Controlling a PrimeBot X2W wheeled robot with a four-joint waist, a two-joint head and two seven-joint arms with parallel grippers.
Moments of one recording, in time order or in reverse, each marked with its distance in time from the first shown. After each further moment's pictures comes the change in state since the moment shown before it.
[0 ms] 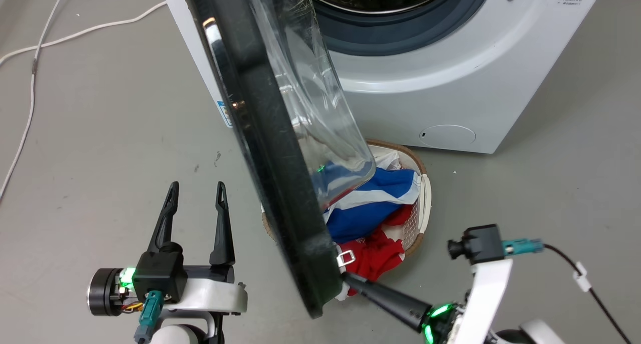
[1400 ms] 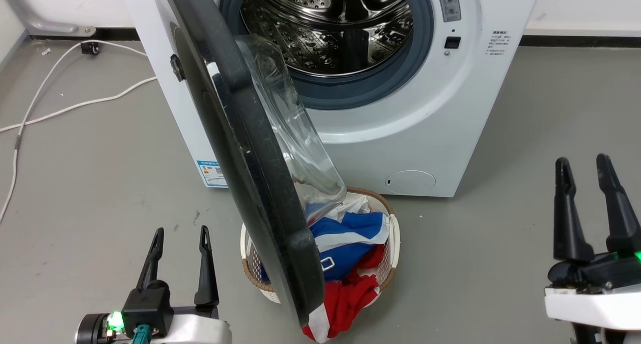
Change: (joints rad) left arm 0.125 0.000 0.058 0.017 0.004 -0.008 0.000; right arm 0.135 0.112 -0.533 -0.107 -1.066 0.000 -0.705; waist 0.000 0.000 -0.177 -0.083
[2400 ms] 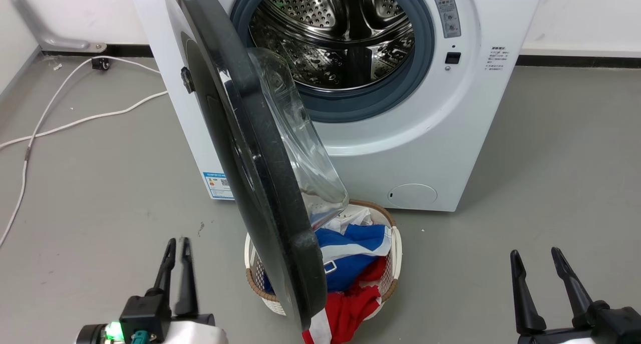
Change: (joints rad) left arm 0.019 0.000 0.009 0.028 -0.010 0.004 0.000; right arm 0.166 0.116 -0.056 0.225 -0.352 0.001 0.000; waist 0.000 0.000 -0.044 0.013
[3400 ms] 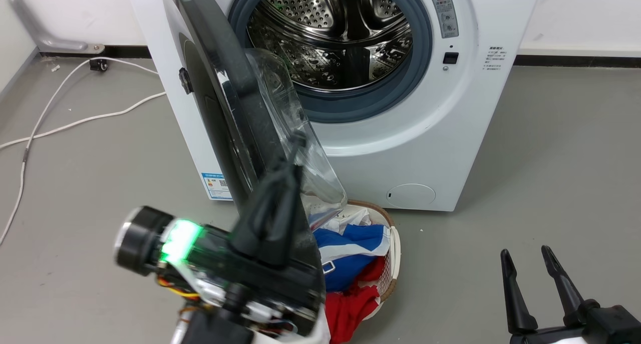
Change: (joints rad) left arm -0.225 0.043 -0.337 -0.511 0.157 -0.071 0.000; right arm -0.003 0.002 0.028 -0.004 -0.007 0.000 0.000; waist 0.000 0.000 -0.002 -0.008
